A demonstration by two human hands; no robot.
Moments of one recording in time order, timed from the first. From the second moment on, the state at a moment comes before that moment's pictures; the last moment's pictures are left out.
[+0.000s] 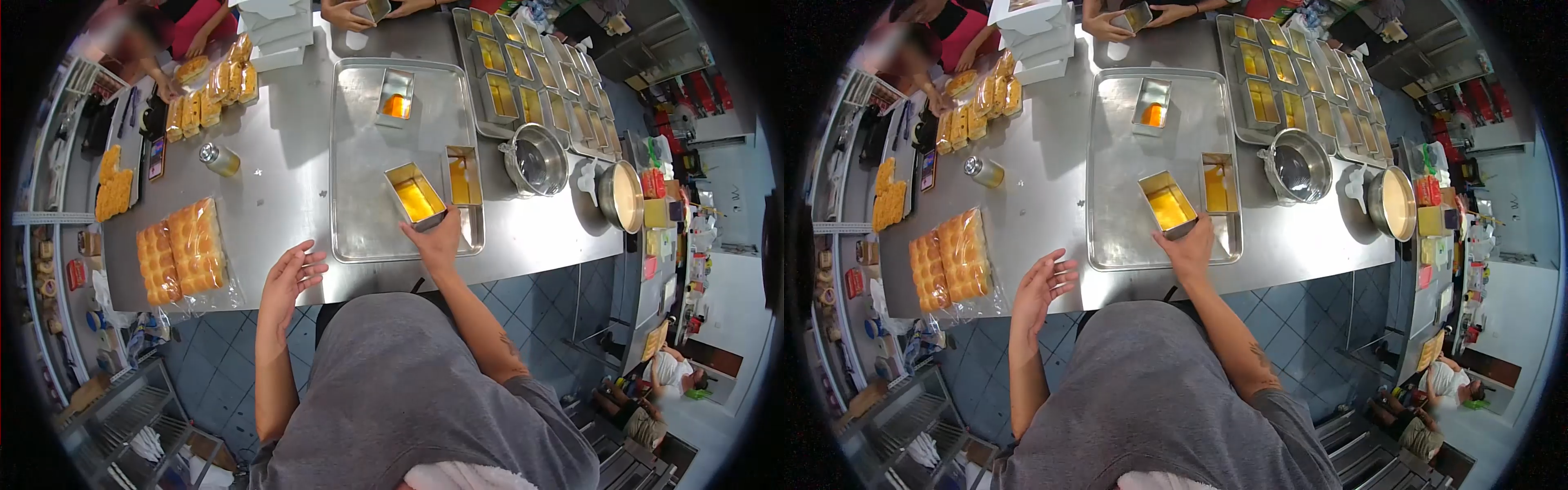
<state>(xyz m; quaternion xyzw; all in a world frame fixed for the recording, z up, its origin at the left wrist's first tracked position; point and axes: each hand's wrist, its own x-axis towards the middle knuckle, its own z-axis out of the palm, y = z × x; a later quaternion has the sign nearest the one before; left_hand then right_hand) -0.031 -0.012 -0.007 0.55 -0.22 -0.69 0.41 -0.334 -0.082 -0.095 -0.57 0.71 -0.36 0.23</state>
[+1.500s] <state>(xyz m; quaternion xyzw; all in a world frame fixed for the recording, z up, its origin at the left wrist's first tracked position) -0.126 -0.205 -0.032 0.66 -0.48 -0.42 0.39 -0.339 -0.120 -0.018 -0.71 0.53 -0.37 0.27</state>
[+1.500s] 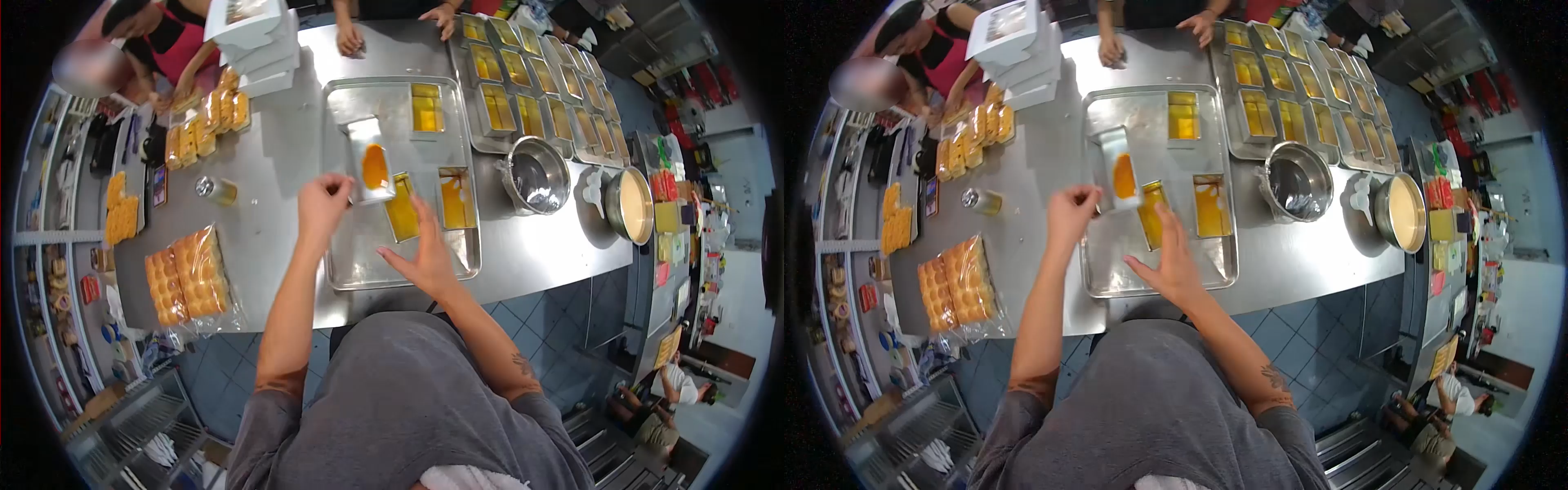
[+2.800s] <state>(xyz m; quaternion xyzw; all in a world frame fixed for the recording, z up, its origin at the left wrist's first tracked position) -0.054 -0.059 0.016 0.48 -0.66 -0.39 0.42 -0.346 -0.090 0.068 -0.87 0.27 -0.23 0.35</state>
